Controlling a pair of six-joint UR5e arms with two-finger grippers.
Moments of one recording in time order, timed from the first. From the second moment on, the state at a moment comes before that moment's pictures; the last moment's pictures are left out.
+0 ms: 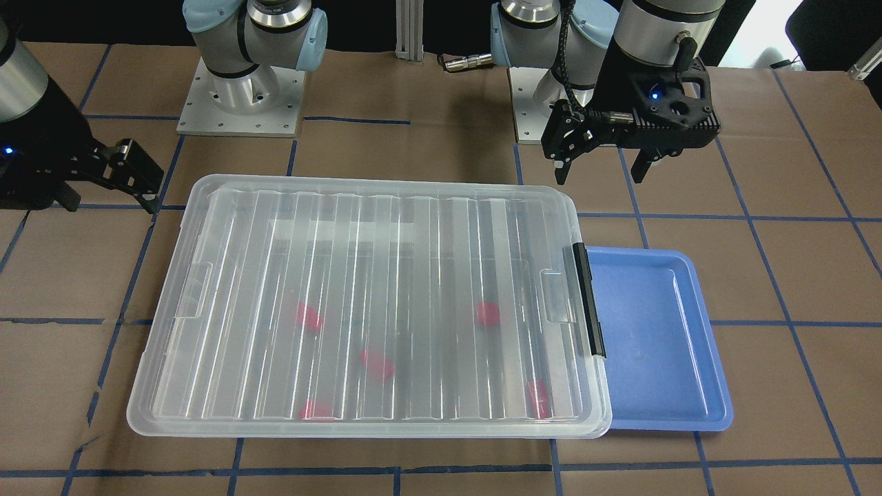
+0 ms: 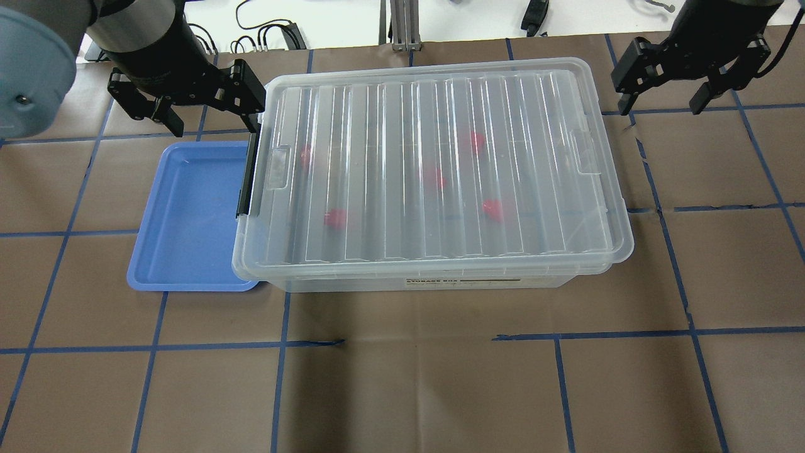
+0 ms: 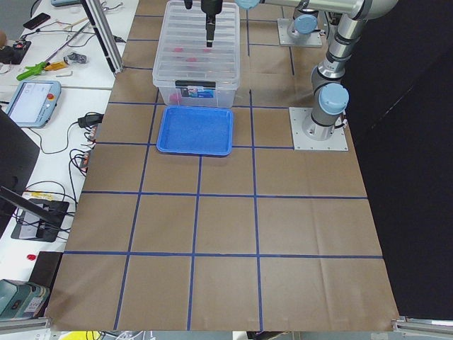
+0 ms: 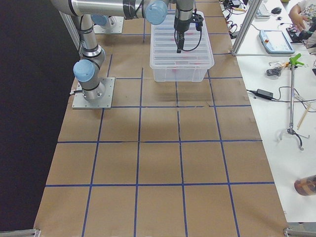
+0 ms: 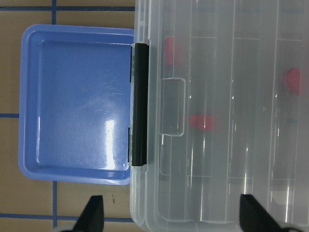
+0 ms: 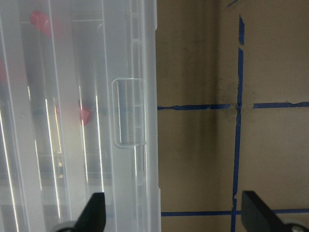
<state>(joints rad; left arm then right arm) -1.61 -1.58 -1.50 -1.54 1.60 -0.07 1.38 -1.46 1.47 -1.55 -1.56 -0.17</state>
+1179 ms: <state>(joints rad) -1.61 -1.58 -1.50 -1.54 1.60 -0.07 1.37 -1.42 1.78 -1.91 -1.56 -0.19</state>
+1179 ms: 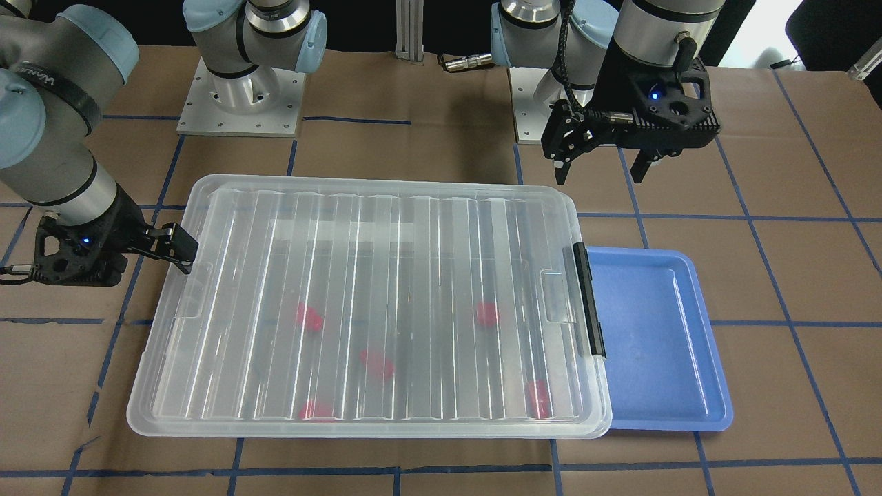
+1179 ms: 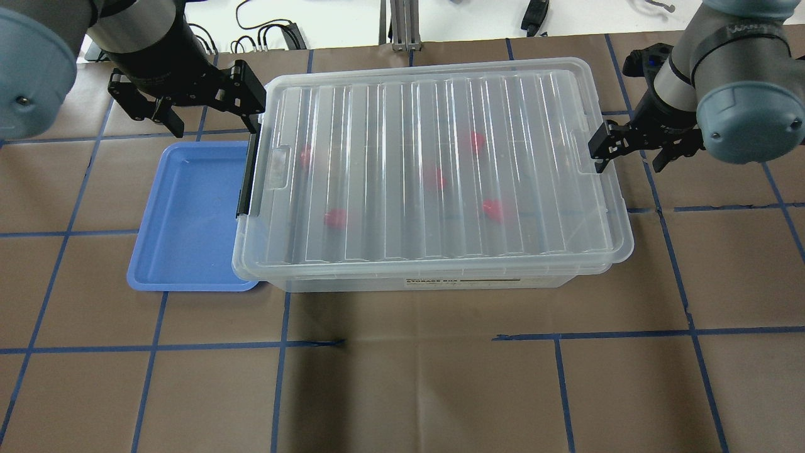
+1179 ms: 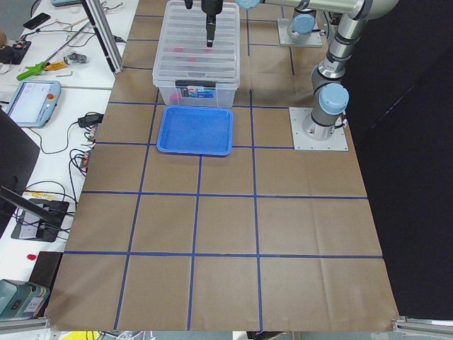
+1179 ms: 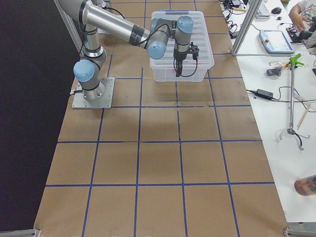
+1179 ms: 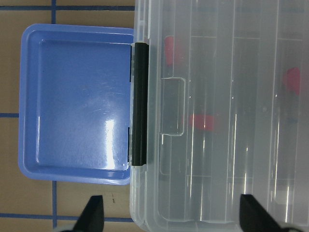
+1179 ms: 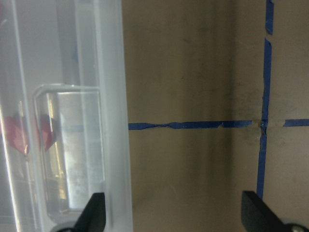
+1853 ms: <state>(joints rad) -1.61 -1.58 -1.50 -1.54 1.60 -0.06 1.33 -1.41 1.78 -1.99 -1.63 -0.26</state>
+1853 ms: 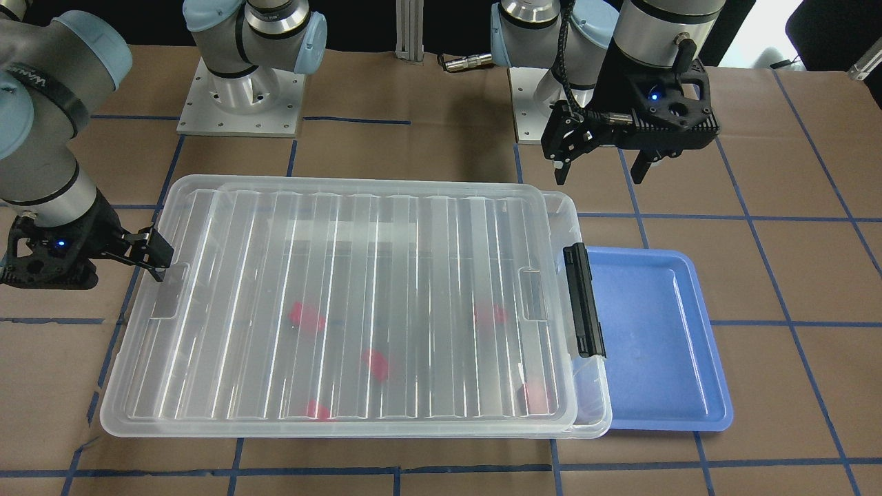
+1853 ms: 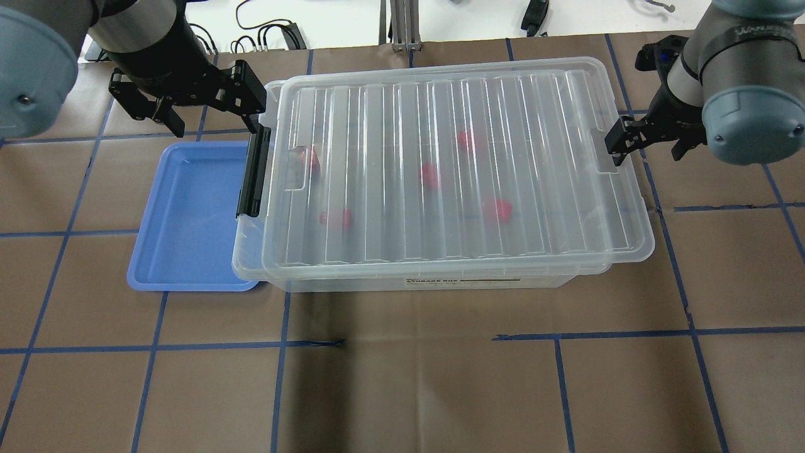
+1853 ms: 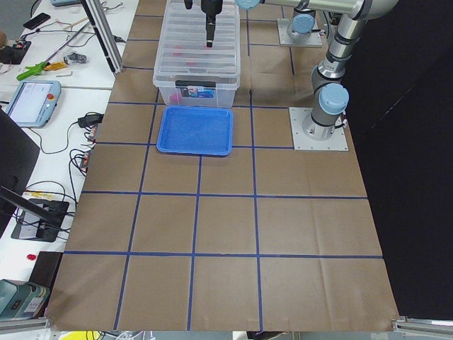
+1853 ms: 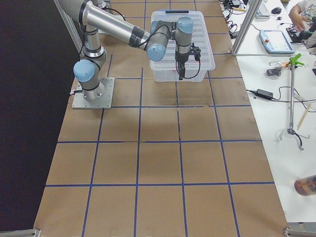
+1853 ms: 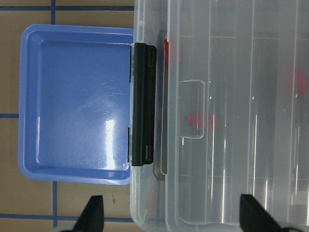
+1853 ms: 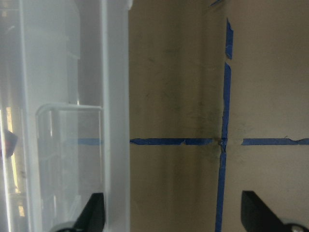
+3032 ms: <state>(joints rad) -1.63 -1.59 -1.53 -1.60 1.59 0.95 1.09 -1.41 1.78 -1.99 -1.63 -0.47</state>
